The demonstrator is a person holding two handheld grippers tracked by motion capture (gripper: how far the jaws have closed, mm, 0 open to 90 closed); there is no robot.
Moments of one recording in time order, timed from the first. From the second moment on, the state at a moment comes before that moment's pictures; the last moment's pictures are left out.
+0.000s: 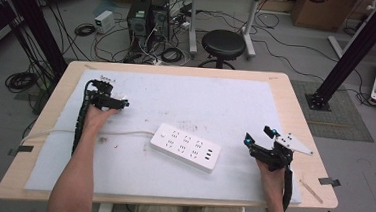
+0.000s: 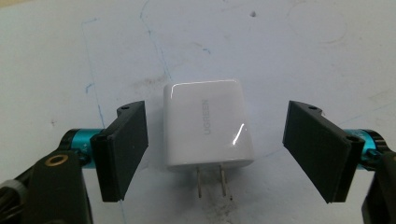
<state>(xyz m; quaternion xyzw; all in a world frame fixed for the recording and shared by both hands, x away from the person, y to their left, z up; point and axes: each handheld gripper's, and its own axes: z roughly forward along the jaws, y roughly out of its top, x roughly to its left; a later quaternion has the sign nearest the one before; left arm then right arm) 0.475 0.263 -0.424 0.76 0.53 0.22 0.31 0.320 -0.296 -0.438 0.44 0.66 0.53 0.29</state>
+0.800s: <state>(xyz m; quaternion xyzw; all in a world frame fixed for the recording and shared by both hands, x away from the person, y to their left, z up) 0.482 0.262 -0.439 0.76 0.54 0.20 0.30 0.321 -0.294 -0.438 0.44 0.67 0.53 0.30</state>
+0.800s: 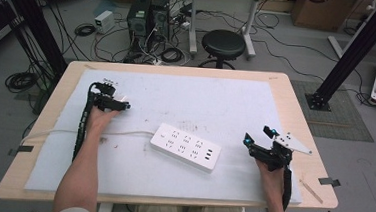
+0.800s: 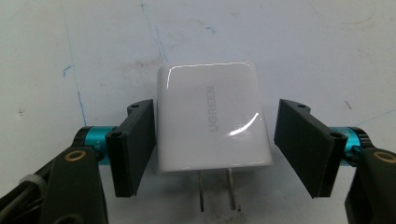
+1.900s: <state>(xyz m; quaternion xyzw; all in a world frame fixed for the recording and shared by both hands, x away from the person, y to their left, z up) 0.482 0.261 -0.440 0.77 0.53 0.21 0.30 0.321 -0.293 -0.438 0.44 0.67 0.52 0.30</state>
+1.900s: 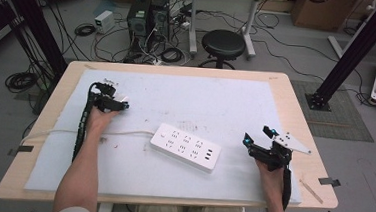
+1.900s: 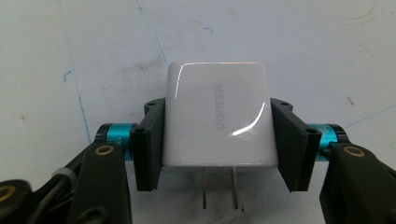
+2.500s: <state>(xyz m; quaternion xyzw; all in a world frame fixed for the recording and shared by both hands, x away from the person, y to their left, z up) 0.476 0.254 -0.428 0.77 0.52 0.22 0.30 0.321 -0.293 -0.438 0.44 0.67 0.52 0.30</state>
